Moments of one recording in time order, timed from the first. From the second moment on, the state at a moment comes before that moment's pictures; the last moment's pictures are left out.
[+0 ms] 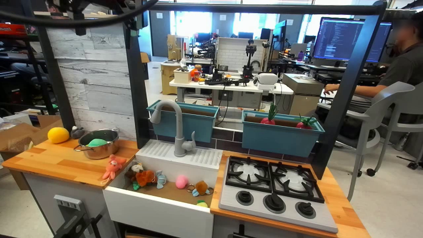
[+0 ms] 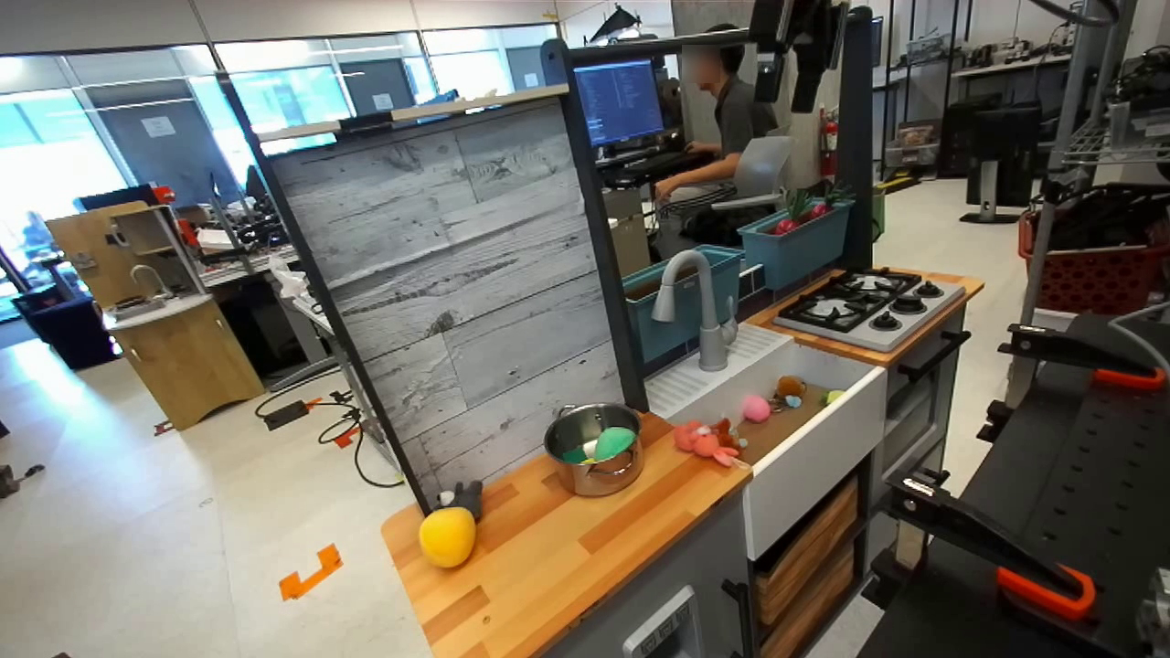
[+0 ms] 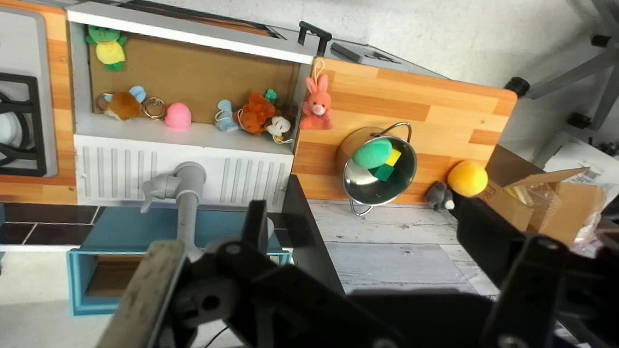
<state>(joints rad) -0.01 0.07 -0.17 -2.15 0.34 2.27 -0.59</state>
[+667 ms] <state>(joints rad) -0.04 0.26 -0.08 -2.09 0.25 2.42 -0.52</state>
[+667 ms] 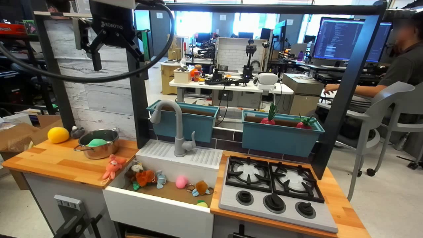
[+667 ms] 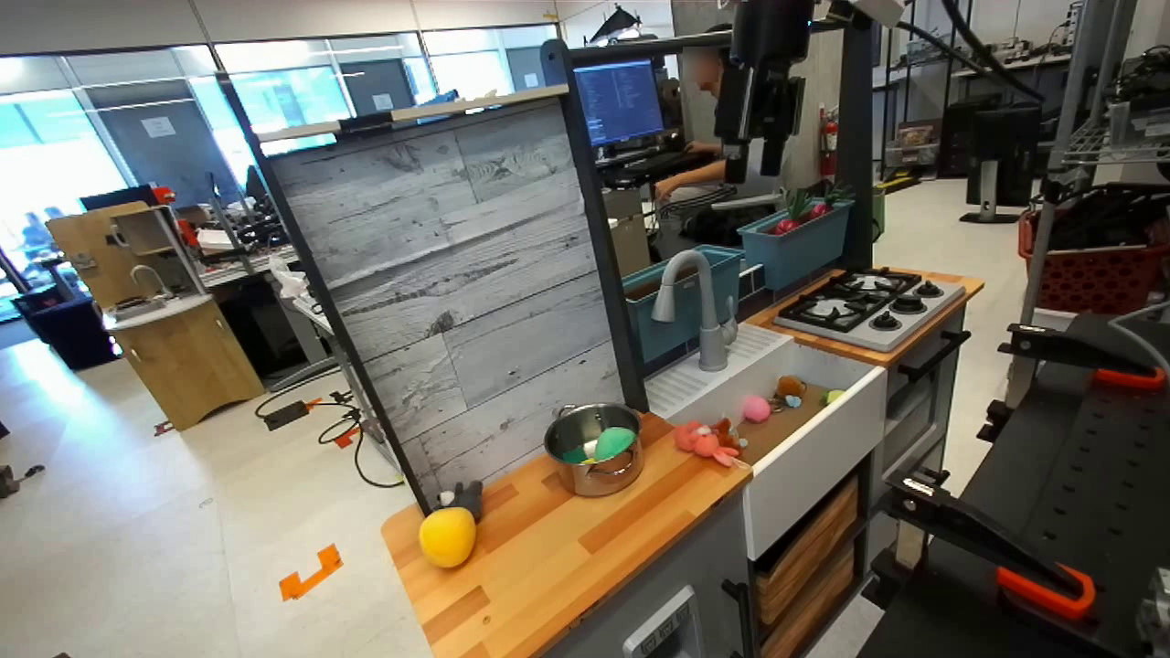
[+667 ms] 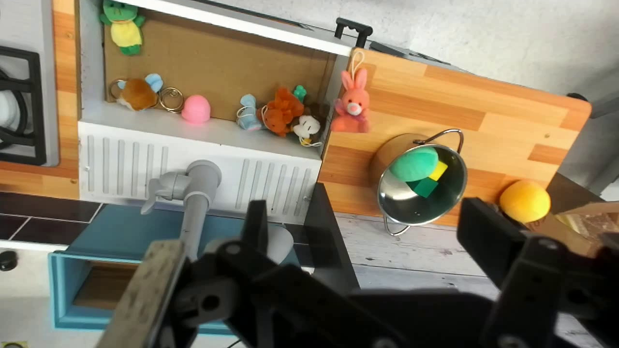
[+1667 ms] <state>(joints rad) -0.05 0.54 0.01 -1.87 0.16 2.44 -0.44</state>
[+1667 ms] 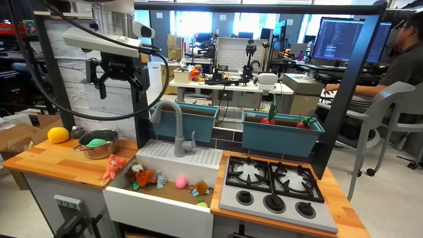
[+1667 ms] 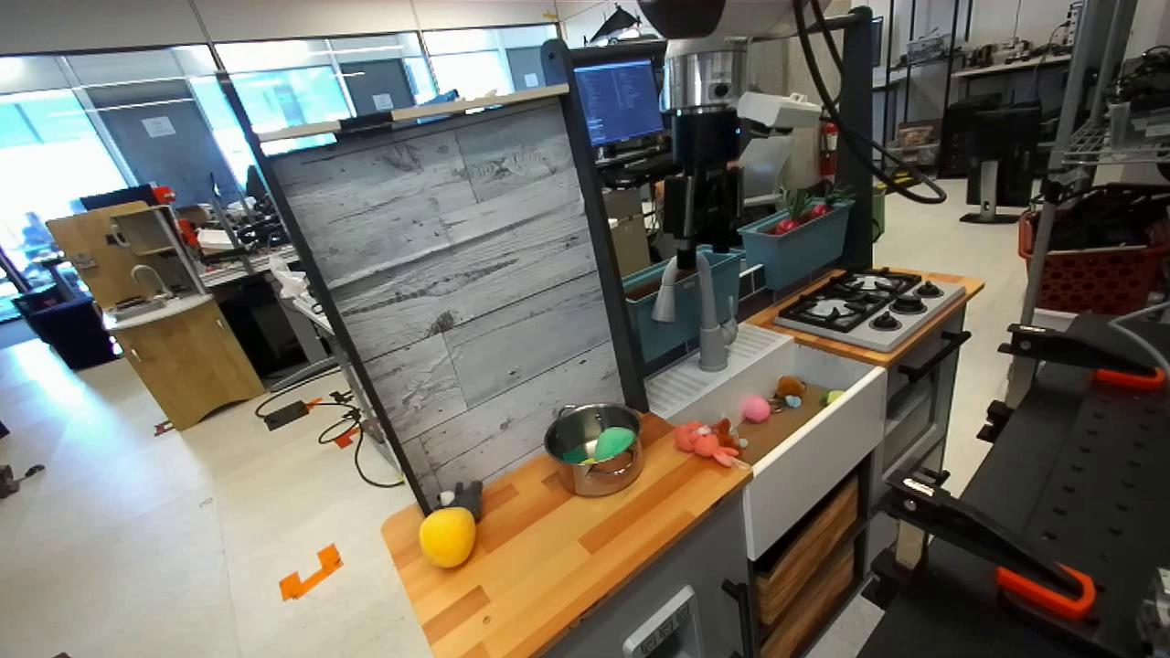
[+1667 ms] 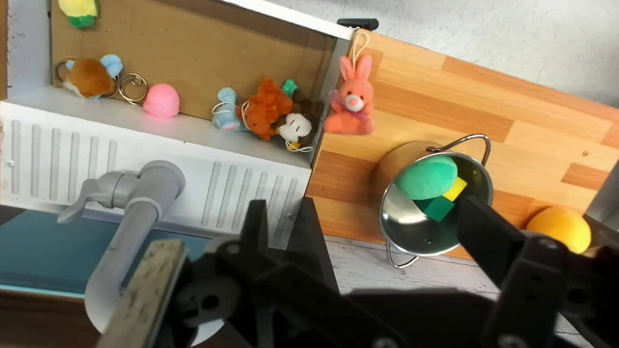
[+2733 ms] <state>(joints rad) -0.14 0.86 0.07 -1.77 0.09 2.62 -0.53</state>
